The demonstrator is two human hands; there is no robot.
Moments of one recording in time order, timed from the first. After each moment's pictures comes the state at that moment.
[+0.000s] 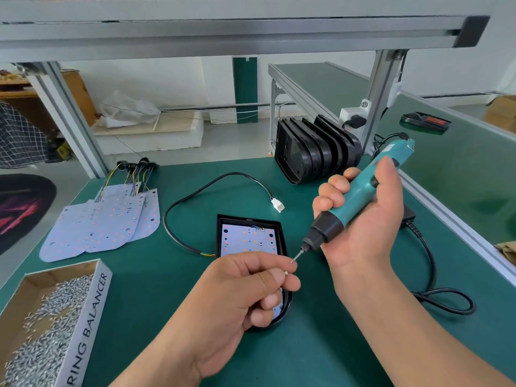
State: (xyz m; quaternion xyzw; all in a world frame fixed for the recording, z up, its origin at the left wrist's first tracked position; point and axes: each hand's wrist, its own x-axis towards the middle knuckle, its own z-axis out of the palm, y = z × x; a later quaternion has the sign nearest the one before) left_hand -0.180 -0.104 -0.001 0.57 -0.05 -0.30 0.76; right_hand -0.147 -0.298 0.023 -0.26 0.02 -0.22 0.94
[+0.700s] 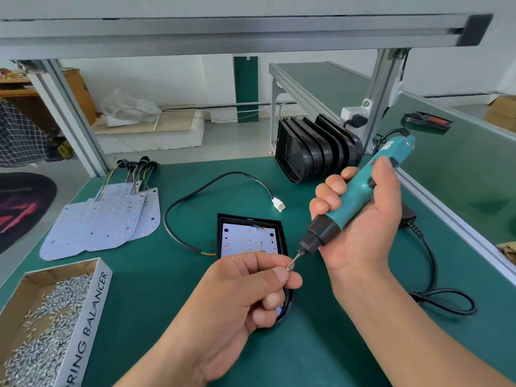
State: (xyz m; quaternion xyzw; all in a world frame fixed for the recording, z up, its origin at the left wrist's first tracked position) left_hand -0.184 -0.109 0.001 0.53 0.01 -0.29 0.80; right_hand -0.149 -0.291 0.024 -0.28 0.01 -0.22 0.93
